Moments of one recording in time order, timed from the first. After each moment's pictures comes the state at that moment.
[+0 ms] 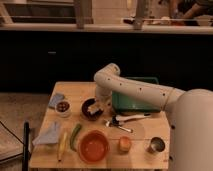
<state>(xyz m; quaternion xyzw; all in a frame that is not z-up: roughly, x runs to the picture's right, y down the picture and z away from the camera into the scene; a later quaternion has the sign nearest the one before) -0.018 0.084 0.842 -0.26 -0.15 -0.22 0.93</state>
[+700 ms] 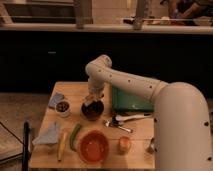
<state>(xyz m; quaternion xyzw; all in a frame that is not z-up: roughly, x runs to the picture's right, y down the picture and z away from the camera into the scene) -0.059 0.041 0.857 -0.25 -0.16 -0.25 0.92</state>
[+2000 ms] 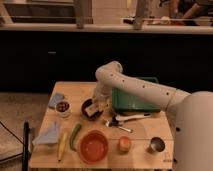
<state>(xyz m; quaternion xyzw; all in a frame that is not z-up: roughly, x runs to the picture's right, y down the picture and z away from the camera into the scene) -0.018 0.092 0.817 -0.28 -0.21 -0.23 0.91</state>
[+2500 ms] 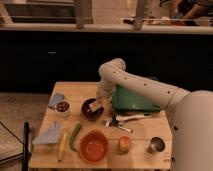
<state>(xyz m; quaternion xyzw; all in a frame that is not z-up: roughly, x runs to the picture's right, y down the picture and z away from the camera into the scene) -0.007 0.068 0.833 -0.28 -0.19 -0.21 0.92</state>
